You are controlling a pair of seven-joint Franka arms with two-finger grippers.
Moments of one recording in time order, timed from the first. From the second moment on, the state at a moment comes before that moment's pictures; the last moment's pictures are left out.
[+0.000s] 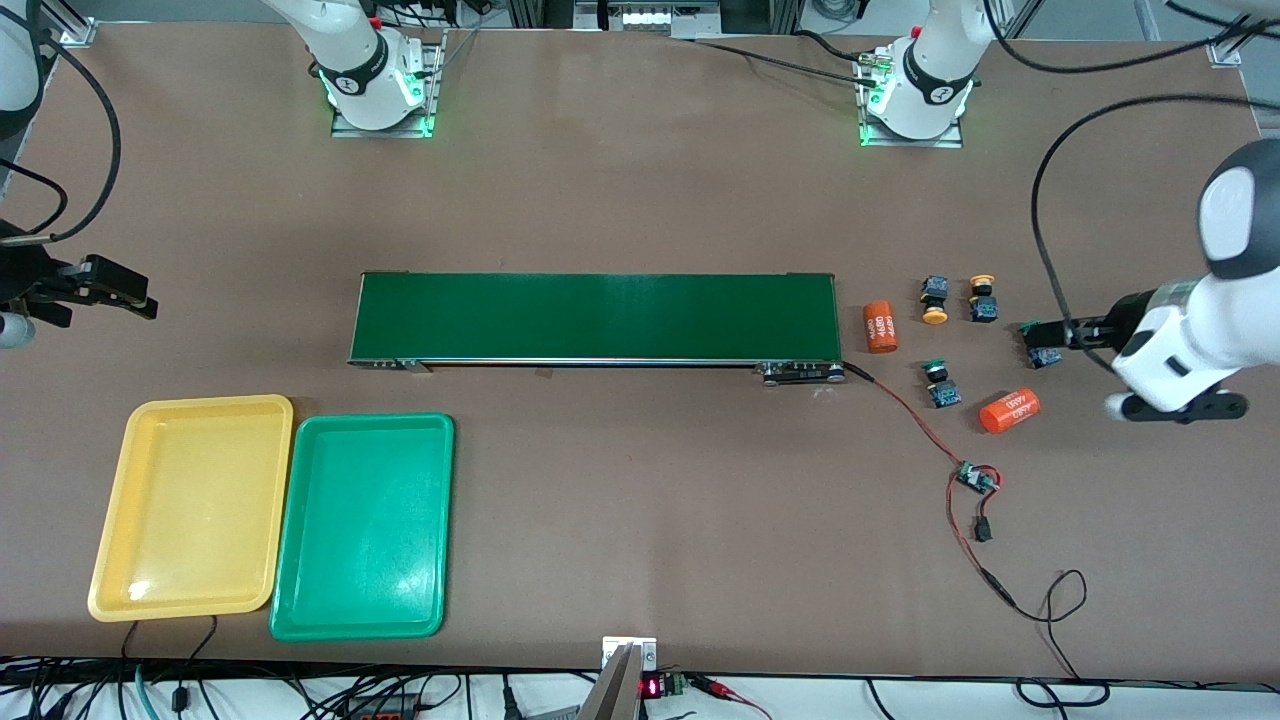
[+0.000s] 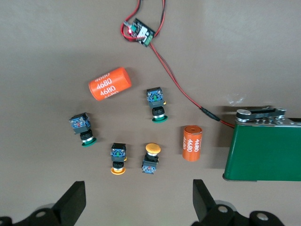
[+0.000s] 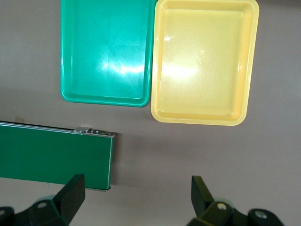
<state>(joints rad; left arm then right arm) -0.01 0.39 0.03 -1.44 -0.04 1.53 -0.03 0.08 0.18 -0.17 -1.50 0.04 1.68 -0.20</state>
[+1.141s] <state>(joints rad) -0.05 0.65 0.02 -1.61 -0.04 1.85 -0.11 0.08 0.18 -0.17 -1.50 0.04 1.68 -0.20</state>
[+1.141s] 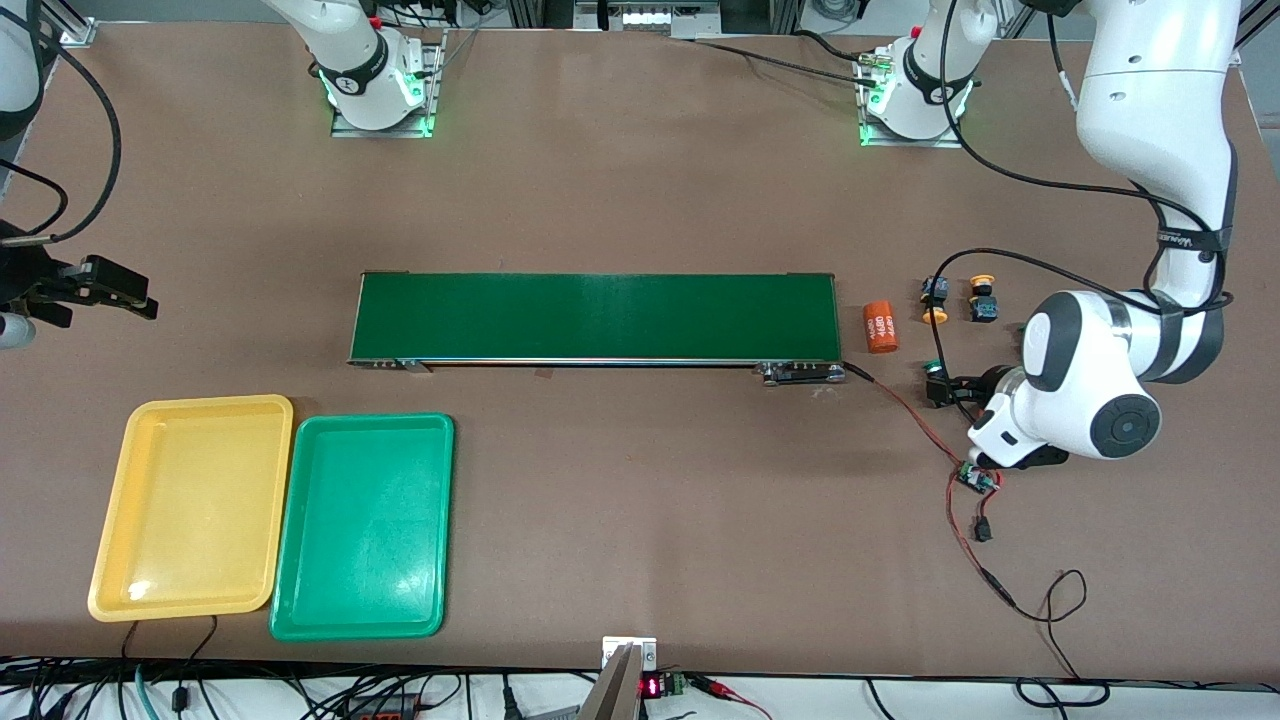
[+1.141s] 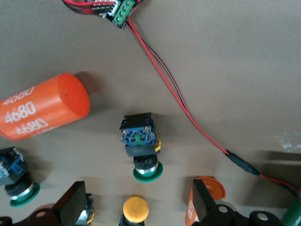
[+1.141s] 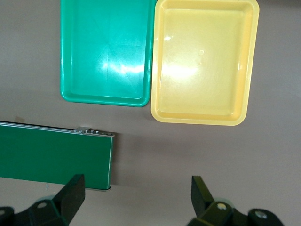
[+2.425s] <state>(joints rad) -0.04 0.73 0.02 -1.65 -0.09 1.97 -0.11 0.08 0.24 -0.17 -1.50 0.05 1.65 -0.20</state>
